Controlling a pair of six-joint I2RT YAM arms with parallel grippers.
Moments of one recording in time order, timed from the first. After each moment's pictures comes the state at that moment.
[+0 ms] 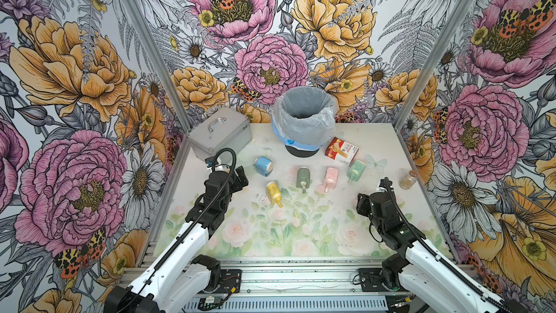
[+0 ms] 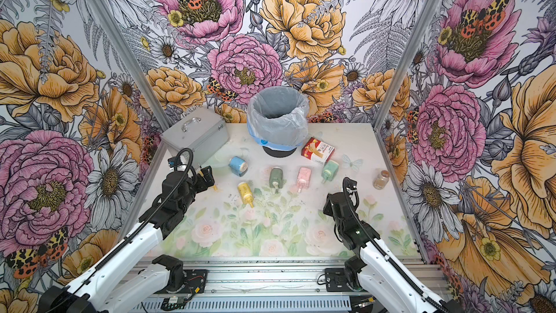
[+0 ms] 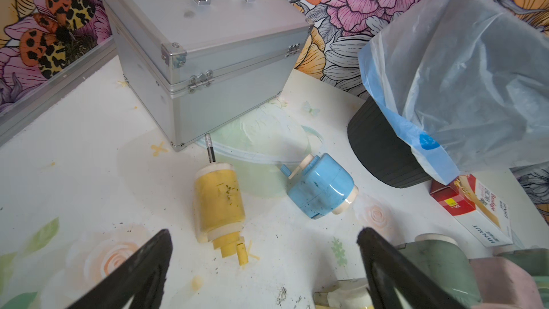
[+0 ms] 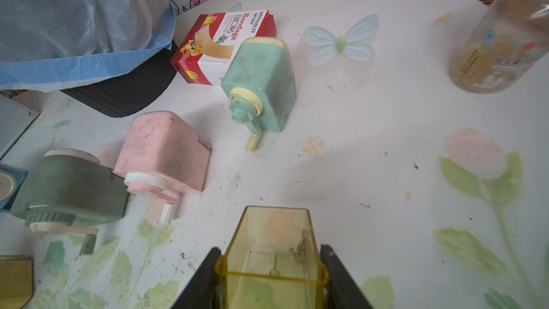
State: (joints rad) left arm -0.32 0.91 0.55 -0.11 -0.30 -0.51; right arm 0.41 0.71 0.32 -0.27 0.36 0.62
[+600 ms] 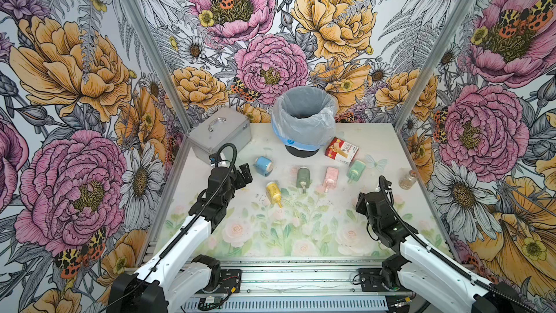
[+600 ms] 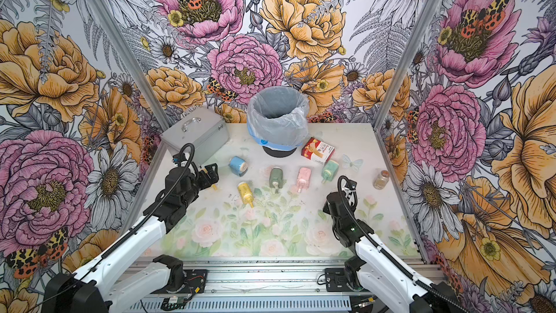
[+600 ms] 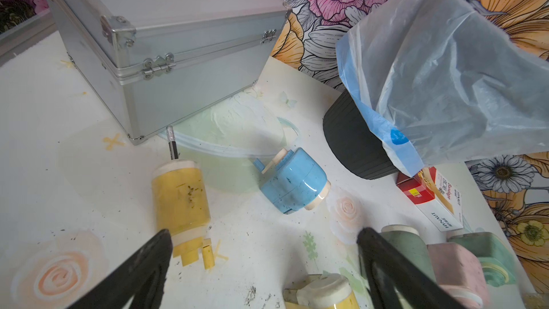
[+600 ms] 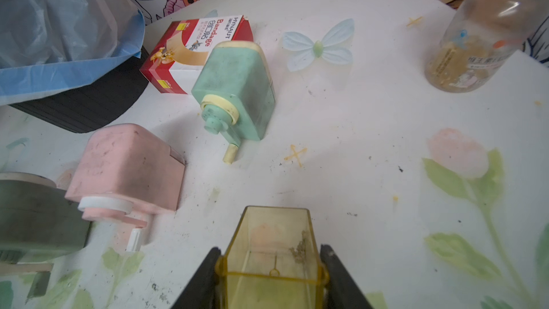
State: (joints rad) left arm -0.29 0.99 0.59 -0.07 -0.17 -0.58; right arm 0.41 0.84 0.30 -0.16 0.44 0.64
